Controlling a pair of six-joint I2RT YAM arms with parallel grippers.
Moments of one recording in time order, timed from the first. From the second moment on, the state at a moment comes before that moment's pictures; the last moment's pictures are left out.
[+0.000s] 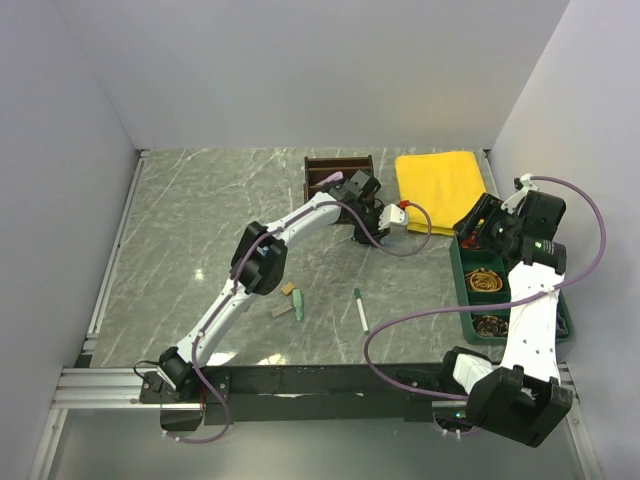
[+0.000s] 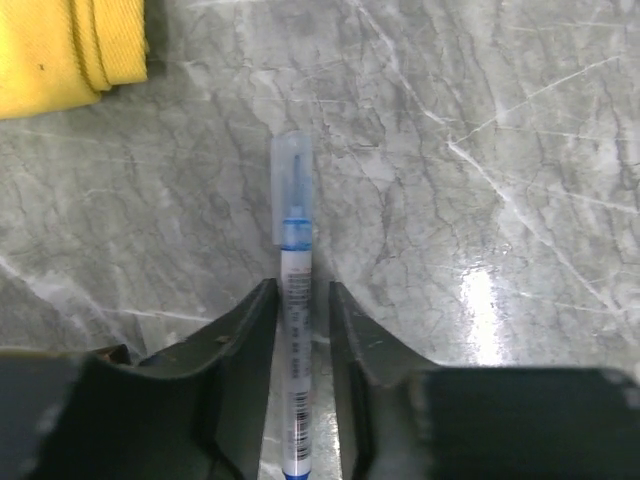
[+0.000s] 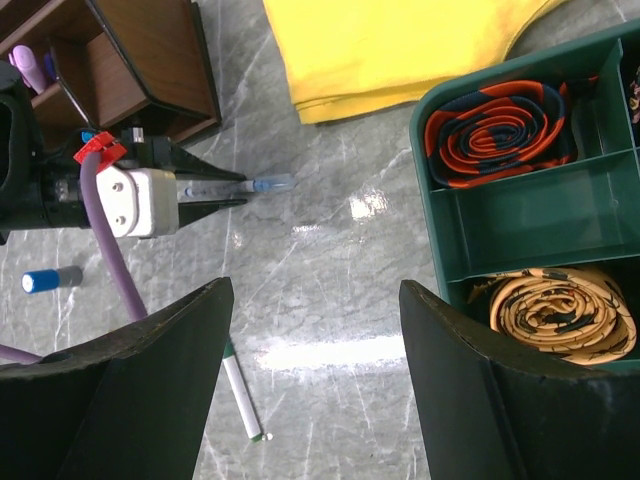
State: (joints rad) left arm -0.76 2.68 2.47 -0.80 0.63 0.83; right arm -0.37 1.03 1.04 -0.72 -0.38 0.23
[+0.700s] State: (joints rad) left arm -0.86 2.68 2.50 -0.78 0.45 0.84; right arm -0.37 0.94 1.02 -0.75 -0.38 0.24
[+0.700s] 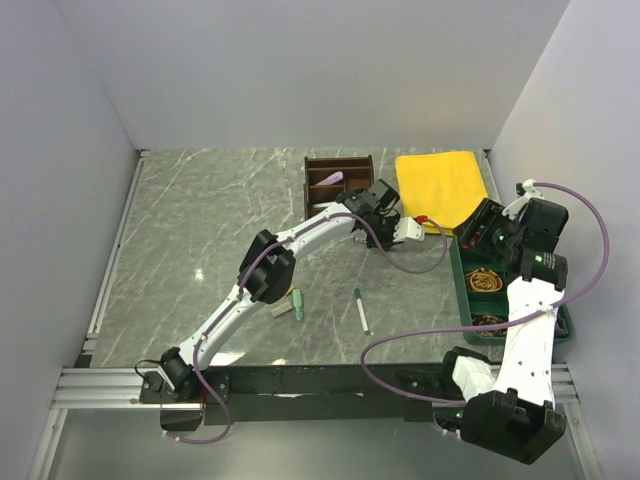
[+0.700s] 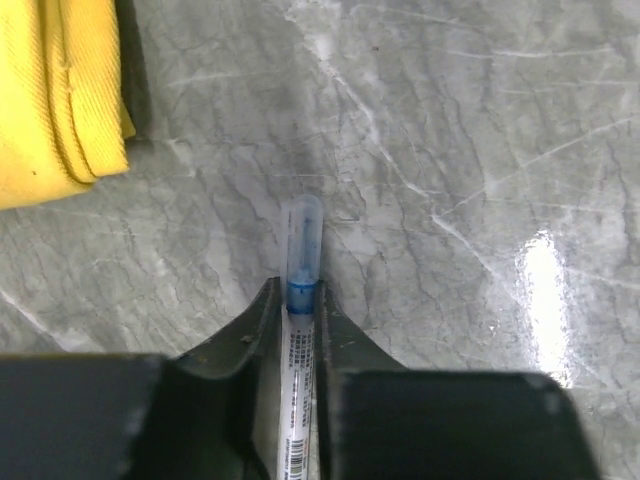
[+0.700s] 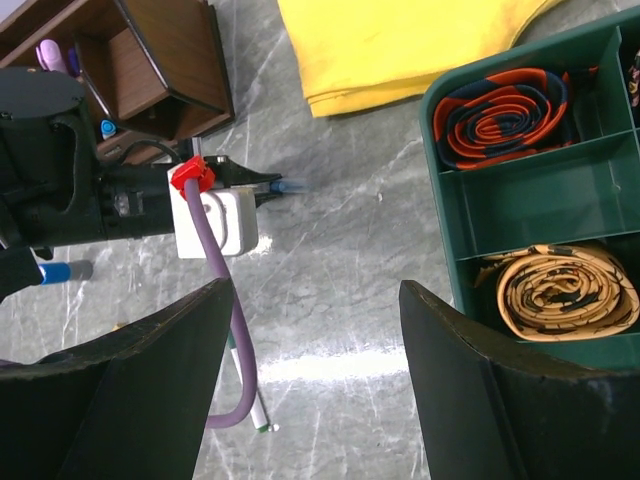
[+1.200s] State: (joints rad) left arm -0.82 2.26 1.96 -0.68 0.67 0.75; right arm -0.37 0.91 1.00 -0.75 -0.38 0.26
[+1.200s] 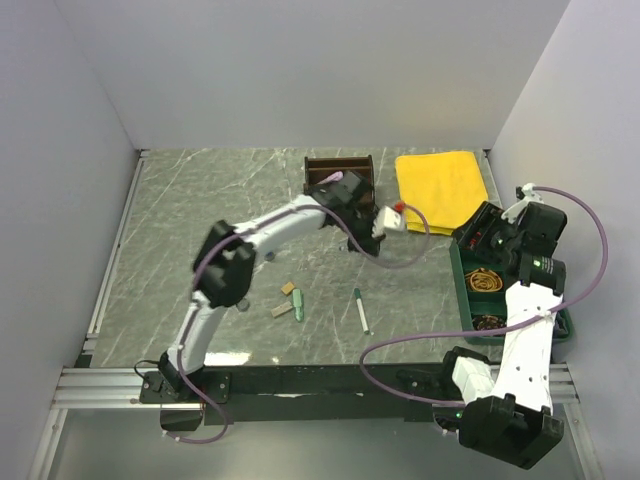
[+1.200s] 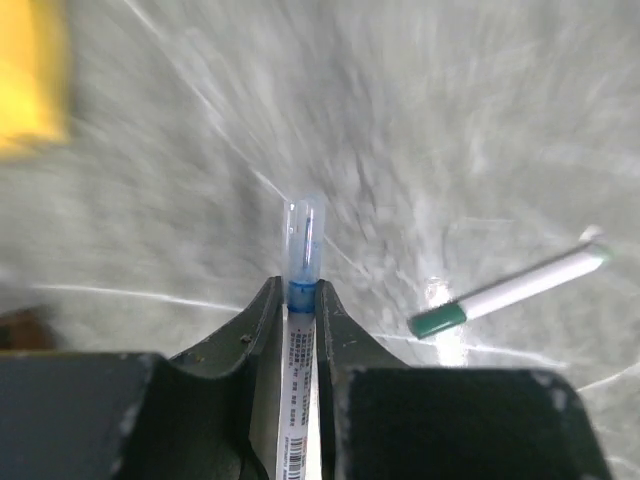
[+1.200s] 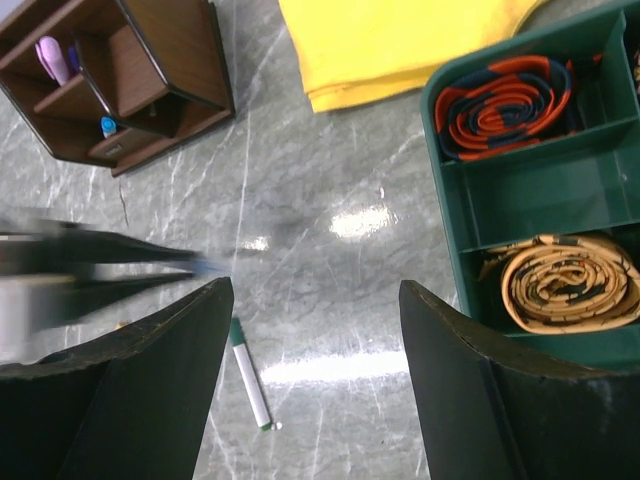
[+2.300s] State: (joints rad) left arm -0.38 2.26 1.84 -0.07 1.35 0.66; right arm -0.37 0.97 0.97 -0.76 -0.28 0.21
